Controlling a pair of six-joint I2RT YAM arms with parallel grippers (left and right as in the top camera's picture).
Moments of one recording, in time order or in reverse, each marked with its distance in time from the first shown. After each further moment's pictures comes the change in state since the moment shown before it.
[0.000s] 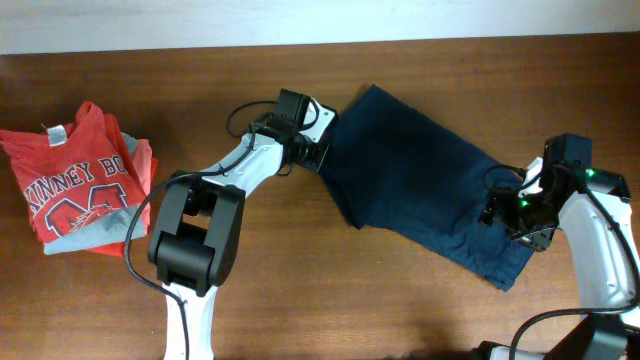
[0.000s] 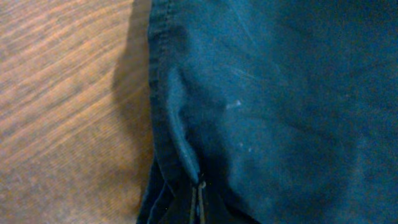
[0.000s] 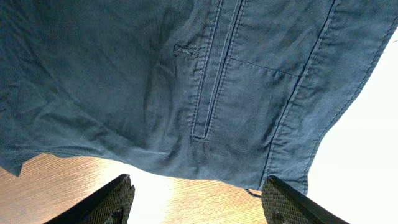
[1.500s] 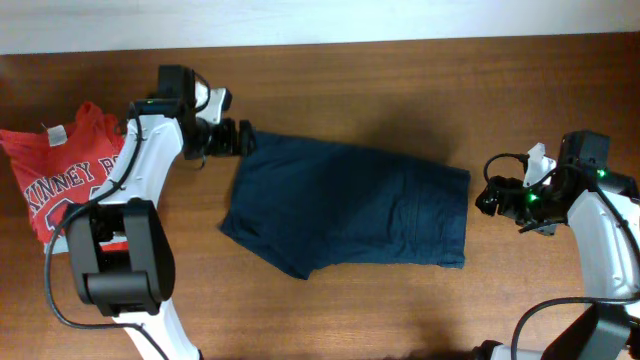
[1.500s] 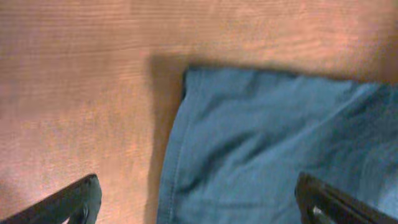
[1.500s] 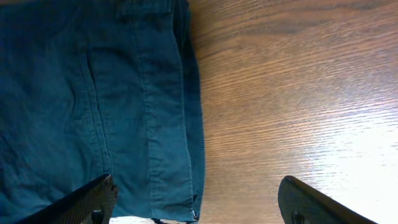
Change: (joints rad) left arm 0.373 -0.203 0.047 -0.401 0.053 -0.085; right arm -0.065 0.026 0.000 0.132 -0.134 -0.225
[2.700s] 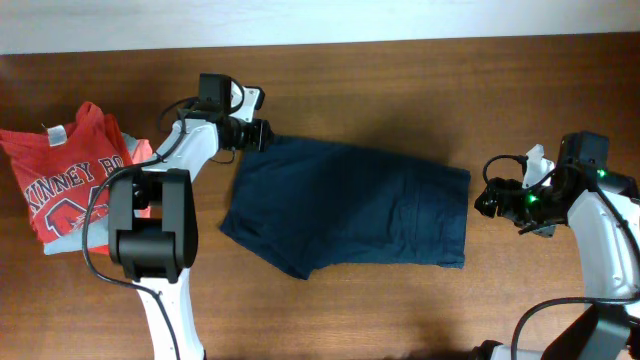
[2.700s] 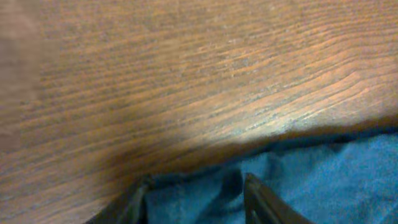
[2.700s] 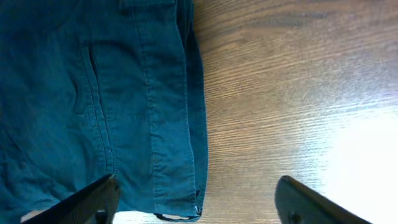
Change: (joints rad) left arm -0.085 0.217 0.003 0.337 0.003 0.044; right arm 0.000 0.000 0.000 -0.016 -0.008 -0.002
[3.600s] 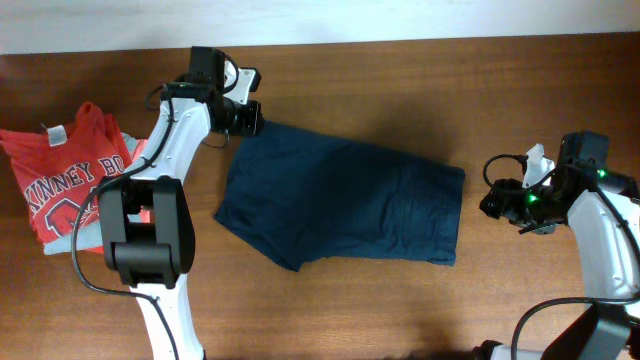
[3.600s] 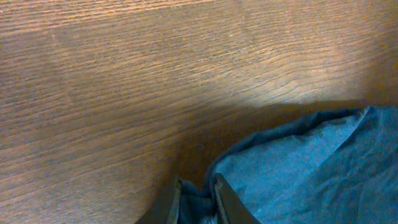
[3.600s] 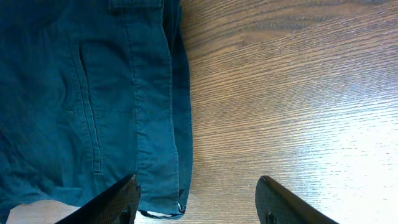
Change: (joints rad) left arm 0.004 -0.043 0.194 -0.286 0.012 -0.001; right arm 0.000 0.000 0.000 0.007 0.000 -0.004
